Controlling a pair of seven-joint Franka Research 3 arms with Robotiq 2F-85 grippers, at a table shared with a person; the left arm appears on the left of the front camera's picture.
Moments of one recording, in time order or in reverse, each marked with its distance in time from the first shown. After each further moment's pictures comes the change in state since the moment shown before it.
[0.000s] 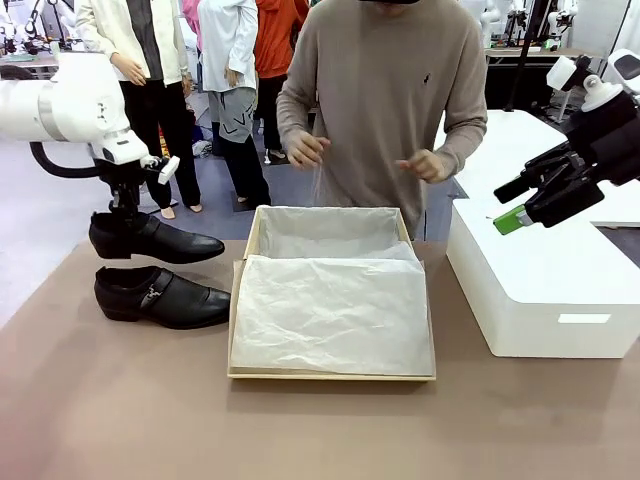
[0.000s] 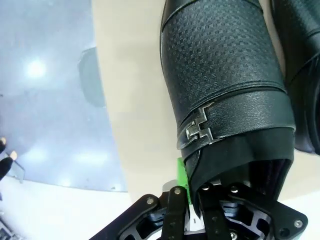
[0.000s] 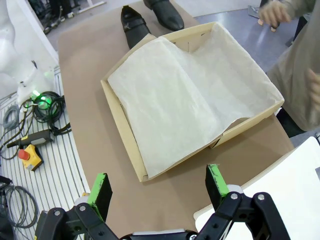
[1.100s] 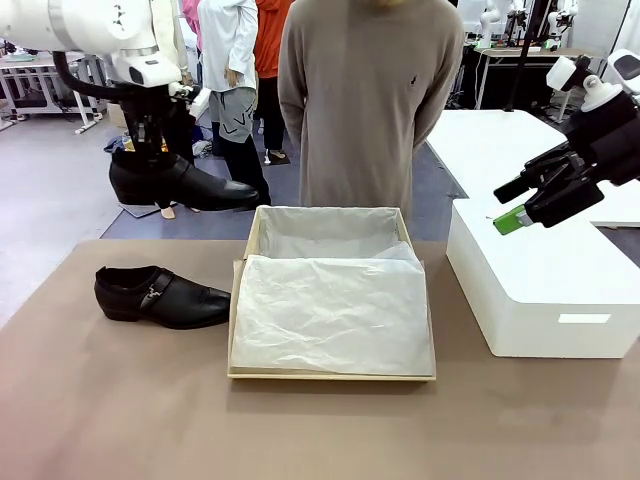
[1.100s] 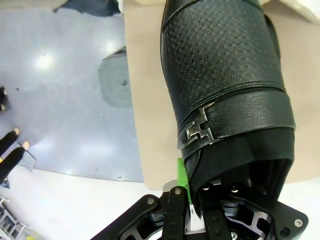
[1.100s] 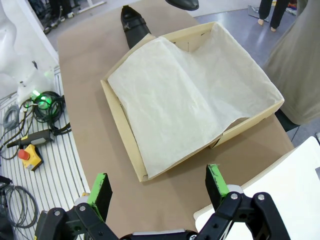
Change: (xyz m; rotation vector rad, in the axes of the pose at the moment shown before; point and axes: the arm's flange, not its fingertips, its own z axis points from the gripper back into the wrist) left arm 0.096 -0.026 0.141 0.038 0.019 0.035; right arm 0.000 0.000 0.000 0.000 0.001 0.000
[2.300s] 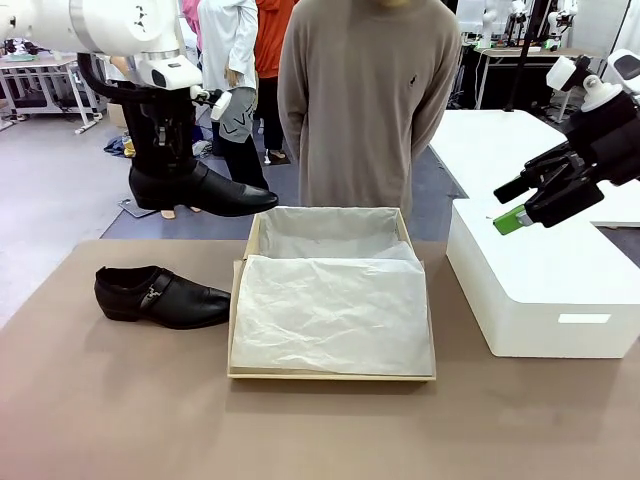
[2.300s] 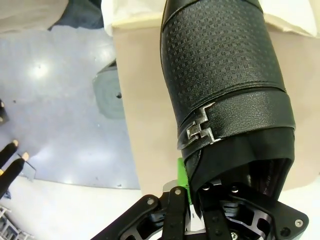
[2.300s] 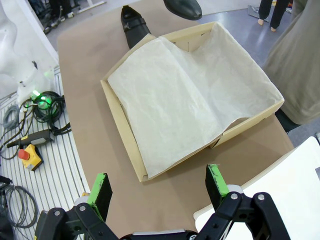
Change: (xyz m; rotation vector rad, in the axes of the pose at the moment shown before) left arm 0.039 -0.013 -0.002 -0.030 -0.011 -0.037; right arm 0.000 0.000 0.000 0.000 0.000 0.000
